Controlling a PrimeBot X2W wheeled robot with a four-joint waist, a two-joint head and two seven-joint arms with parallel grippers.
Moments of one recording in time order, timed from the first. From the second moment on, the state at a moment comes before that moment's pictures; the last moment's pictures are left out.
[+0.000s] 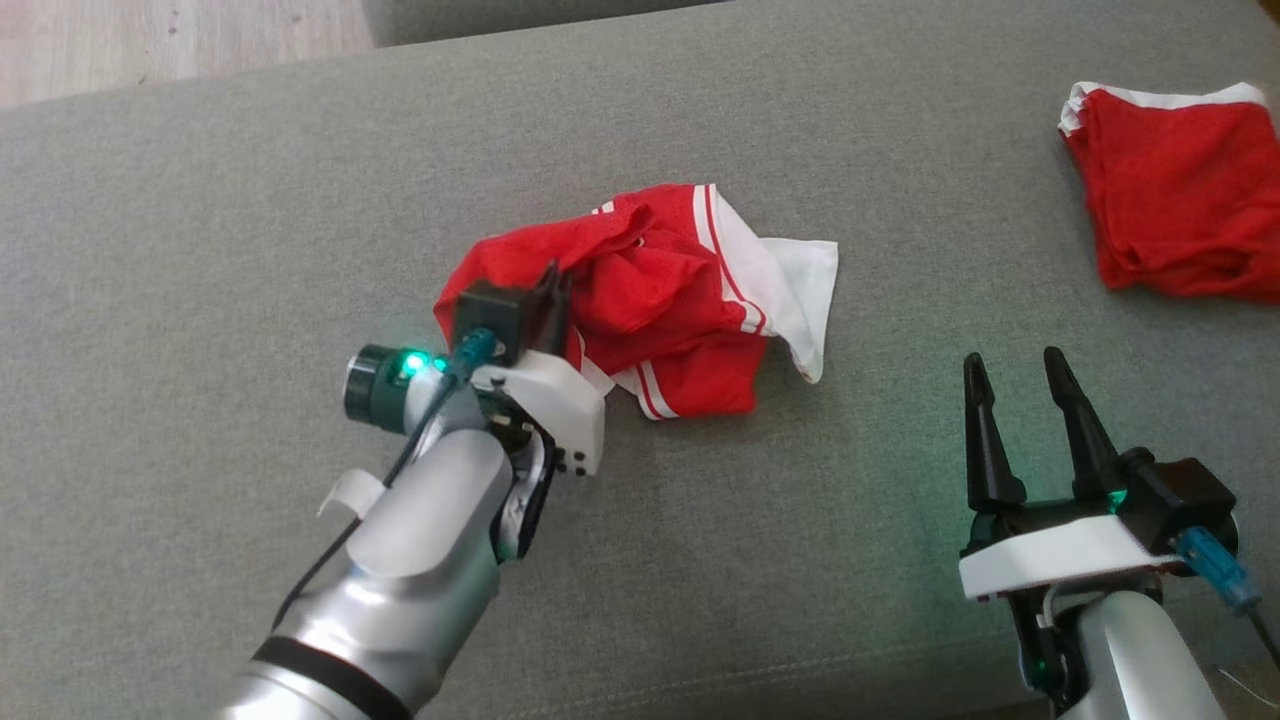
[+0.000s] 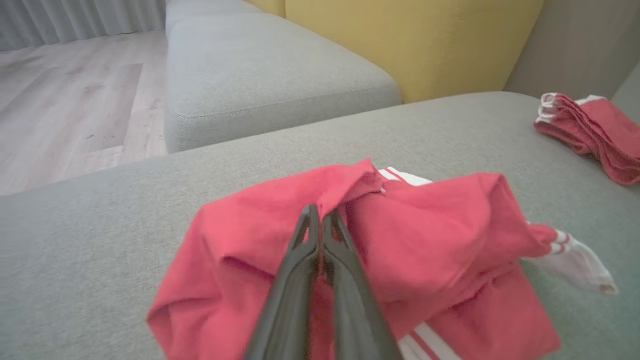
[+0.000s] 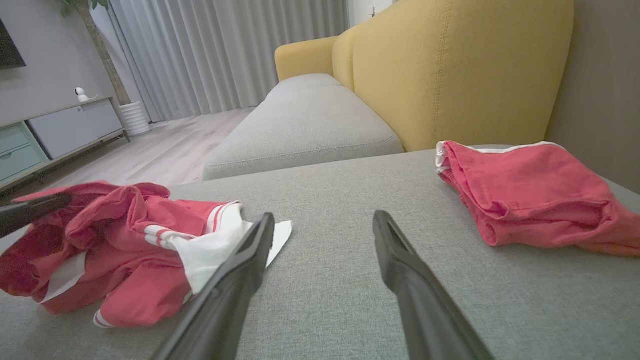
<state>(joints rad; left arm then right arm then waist) -0.65 0.04 -0.78 0.74 -0.49 0.24 -0.25 -0.09 -0.05 0.04 0.24 0.16 0.12 -0.25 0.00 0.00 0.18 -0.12</state>
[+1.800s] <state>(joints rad) -0.15 0.09 -0.13 0.31 -0.28 0.12 -0.25 -0.06 -0.05 -0.06 0.31 0.09 0.12 -0.25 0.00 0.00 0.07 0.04</state>
